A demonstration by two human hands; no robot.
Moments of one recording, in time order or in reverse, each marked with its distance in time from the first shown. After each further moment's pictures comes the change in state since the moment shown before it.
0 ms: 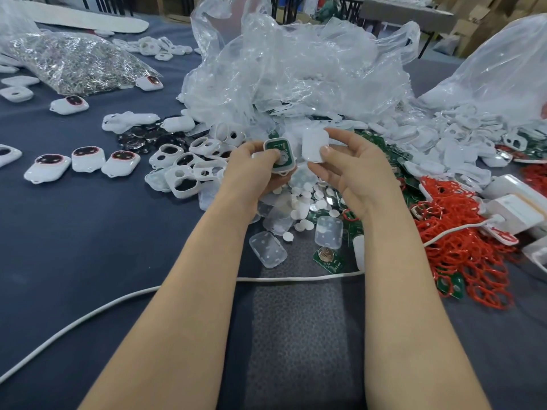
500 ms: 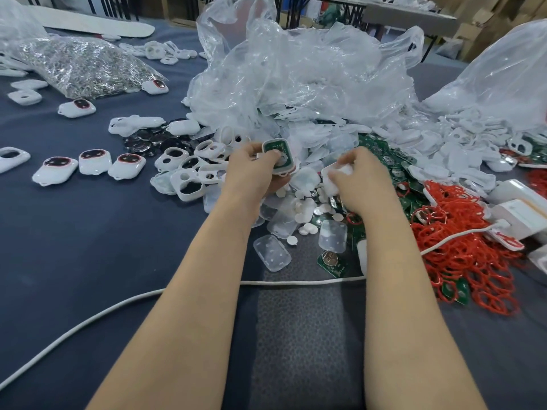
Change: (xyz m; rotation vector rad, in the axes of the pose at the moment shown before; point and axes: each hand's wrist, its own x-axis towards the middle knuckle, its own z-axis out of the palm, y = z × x) left_hand -0.001 0.002 -0.003 -0.029 0.049 0.020; right_hand -0.004 -0.001 -0.005 -1.089 0.135 -0.098
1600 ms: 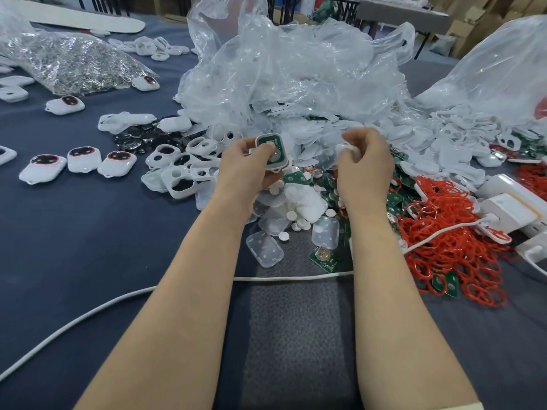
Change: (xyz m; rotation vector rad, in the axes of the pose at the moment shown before) left_hand 0.004 -0.003 0.000 0.020 0.000 0.011; right_hand 0.009 0.009 0.014 0.339 0.414 -0.101
